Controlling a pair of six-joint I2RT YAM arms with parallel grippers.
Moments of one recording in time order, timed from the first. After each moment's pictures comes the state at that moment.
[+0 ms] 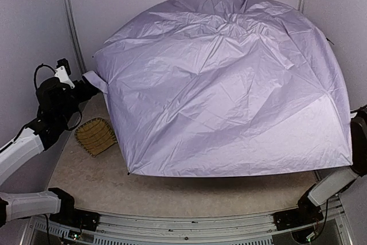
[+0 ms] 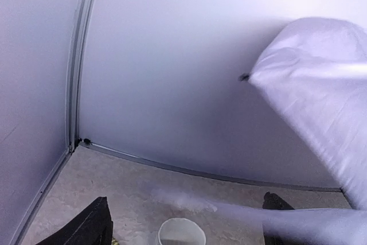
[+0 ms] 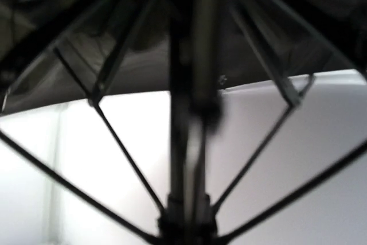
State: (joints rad) left arm -0.31 0.94 0.75 0.22 -0.32 -0.29; right arm 0.56 1.45 1.05 0.91 -0.13 -0.11
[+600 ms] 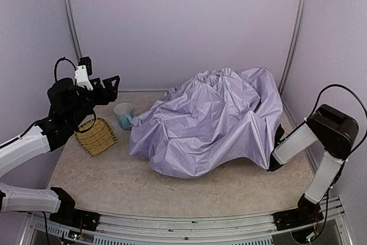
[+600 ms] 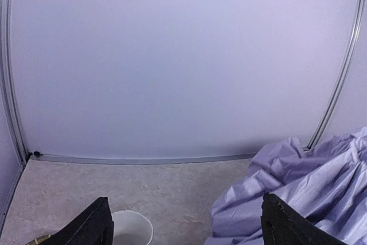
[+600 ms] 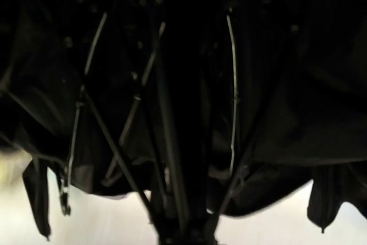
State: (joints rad) left arm -0.51 1.01 0.76 0.28 -0.24 -0.18; right arm 0.64 1.78 0.49 1.49 -0.17 -0.02
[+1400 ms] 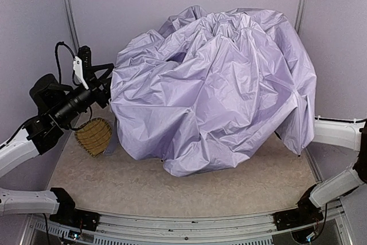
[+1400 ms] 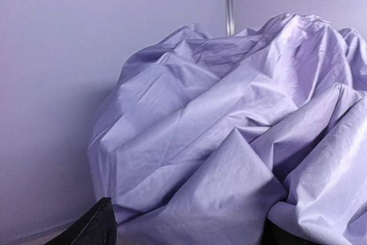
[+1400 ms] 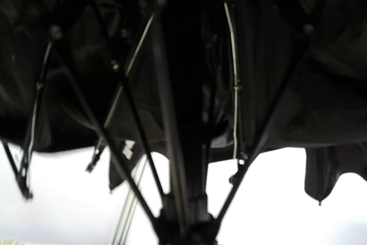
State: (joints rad) left arm -0.62 0.90 0.81 0.30 0.10 -0.01; right arm 0.62 1.36 0.84 1.07 -0.39 -0.17
